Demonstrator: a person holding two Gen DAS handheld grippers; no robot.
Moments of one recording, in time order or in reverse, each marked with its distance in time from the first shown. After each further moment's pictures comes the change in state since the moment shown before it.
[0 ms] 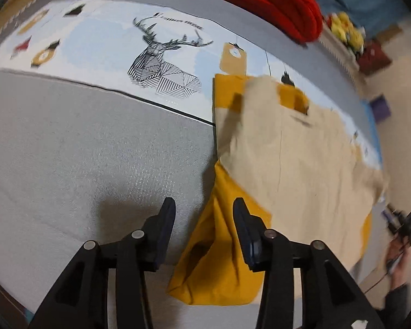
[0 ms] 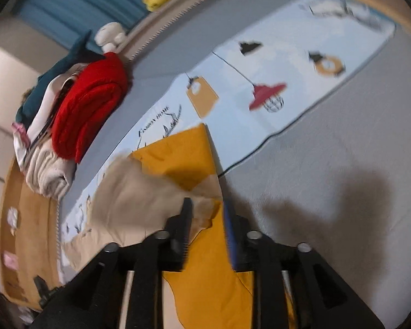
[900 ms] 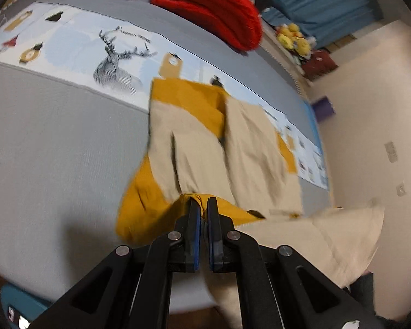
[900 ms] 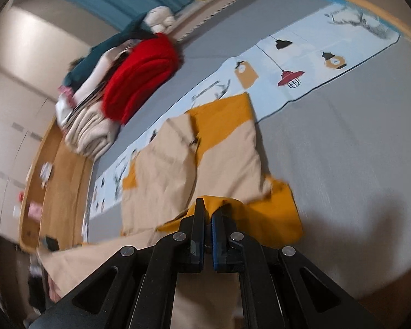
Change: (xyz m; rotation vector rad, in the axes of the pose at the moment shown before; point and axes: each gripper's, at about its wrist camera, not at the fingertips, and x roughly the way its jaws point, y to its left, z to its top) left arm -0.093 -0.024 -0.041 0.003 -0.043 -0.286; right arm -0.102 0.013 -0.053 0.006 0.092 0.198
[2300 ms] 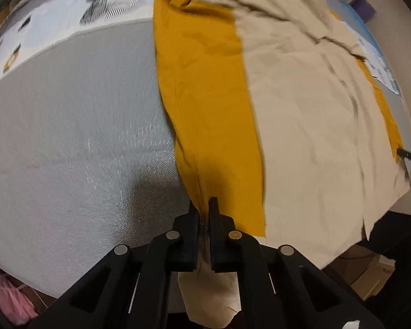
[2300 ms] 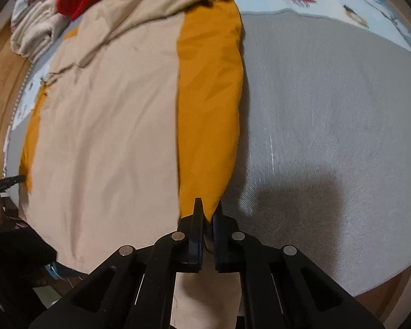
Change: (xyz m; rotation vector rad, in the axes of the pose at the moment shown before) left arm 0.095 0.018 -0.091 0.310 0.321 0.354; right arm 0.086 -0.037 -0.089 -0.342 0.333 -0.364
